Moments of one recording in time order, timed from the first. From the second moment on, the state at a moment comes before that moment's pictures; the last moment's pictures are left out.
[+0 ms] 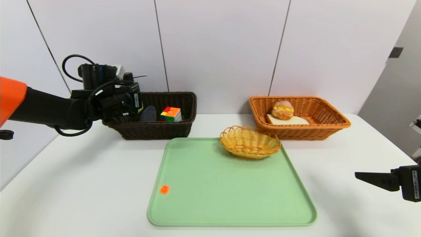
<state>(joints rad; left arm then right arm) -0.10 2.00 -1.32 -0.43 0.03 -0.09 -0.06 1.17 -0.70 0.24 0.20 -0.05</state>
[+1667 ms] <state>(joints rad) -0.12 1.45 -1.37 0.12 0.19 -0.03 -0.06 1.14 -0.82 0.28 0.19 -0.05</state>
